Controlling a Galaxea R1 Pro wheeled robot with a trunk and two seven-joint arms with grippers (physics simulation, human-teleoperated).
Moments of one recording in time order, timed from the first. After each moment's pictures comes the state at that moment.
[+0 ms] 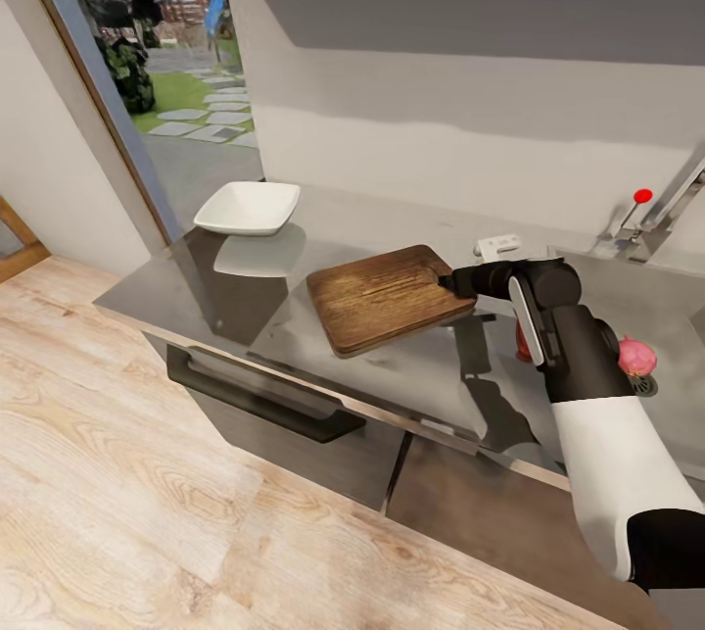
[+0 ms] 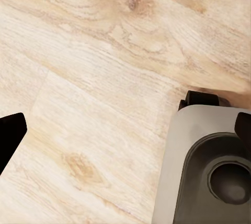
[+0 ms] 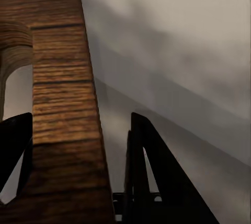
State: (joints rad) left arm 0.00 0.06 0.12 -0.39 0.02 -0.31 0.14; right arm -1.04 -0.09 0.09 -1.29 0.08 0.99 0.26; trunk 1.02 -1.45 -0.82
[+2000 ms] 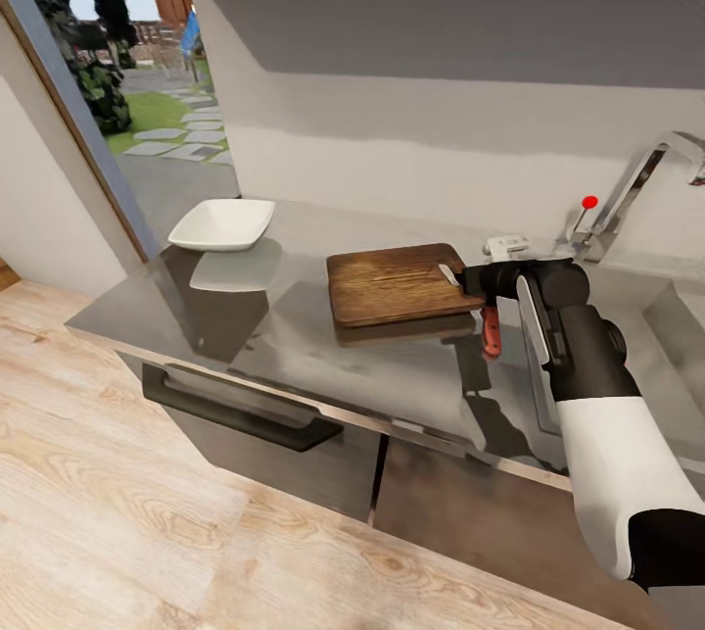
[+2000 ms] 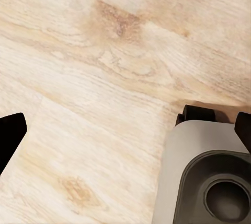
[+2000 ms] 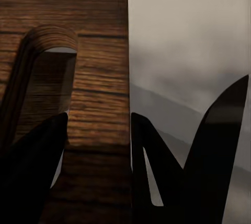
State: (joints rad) left arm 0.00 0.06 0.12 -0.39 0.02 -0.31 0.14; right arm -1.03 -0.09 0.05 -1.28 0.10 0.98 0.26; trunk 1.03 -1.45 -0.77
